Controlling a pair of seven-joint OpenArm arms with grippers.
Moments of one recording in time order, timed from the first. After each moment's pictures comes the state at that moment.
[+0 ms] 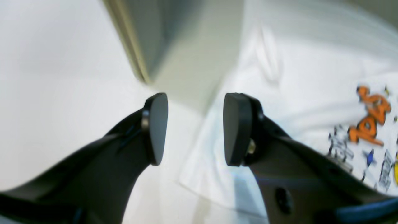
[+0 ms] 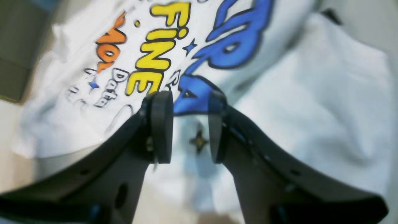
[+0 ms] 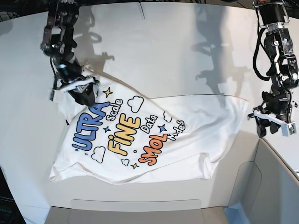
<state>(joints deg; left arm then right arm) 2.7 -27.3 -17.6 102.4 -32.7 1.5 40.7 -15.0 5.0 11.1 106.1 37.6 7.9 -32.7</state>
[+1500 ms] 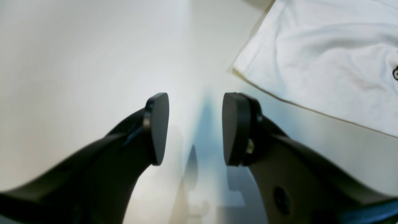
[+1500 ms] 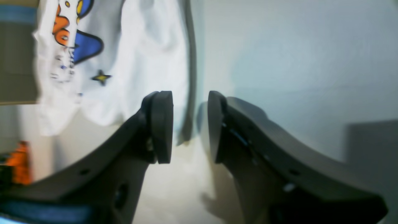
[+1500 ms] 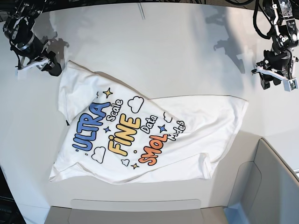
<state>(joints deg) 24.9 -24.2 -27.8 107.3 -33.1 1.2 42.3 -15.3 10.9 36.8 94.2 53.1 15.5 -63.8</state>
